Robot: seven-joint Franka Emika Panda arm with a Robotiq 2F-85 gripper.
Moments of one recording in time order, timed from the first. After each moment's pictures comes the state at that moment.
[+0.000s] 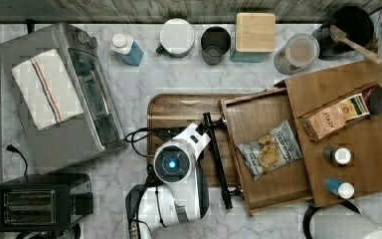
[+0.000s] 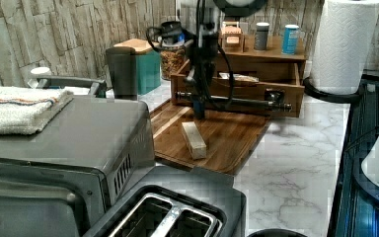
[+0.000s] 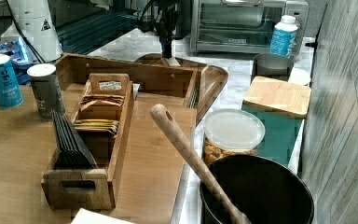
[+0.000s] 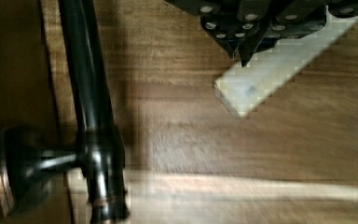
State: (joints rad) arm 0.14 -0.02 0.03 -2.58 -0.06 1.01 -0.60
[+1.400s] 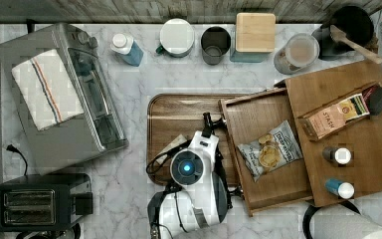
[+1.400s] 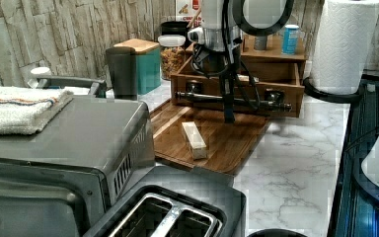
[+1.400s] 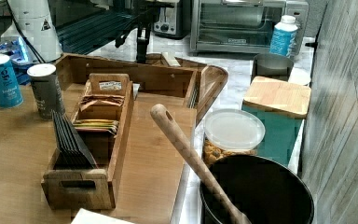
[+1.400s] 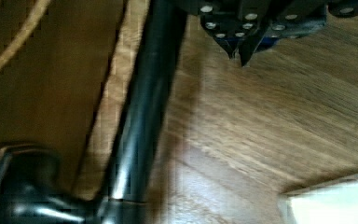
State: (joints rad) arm 0.07 -0.02 -0.03 -2.65 -0.26 0.98 -0.99
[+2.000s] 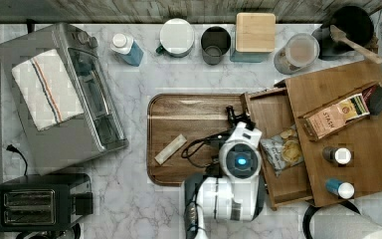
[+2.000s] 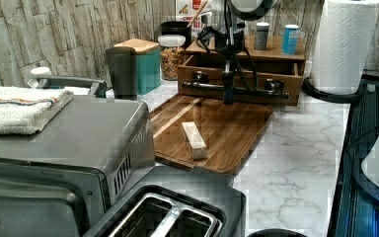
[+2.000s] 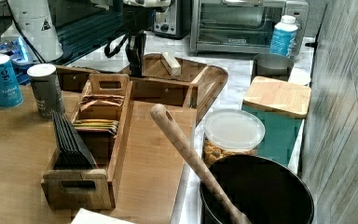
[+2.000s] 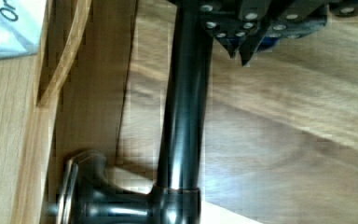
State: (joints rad) arm 0.01 0.02 -0.19 -2.58 -0.12 1.03 -1.20
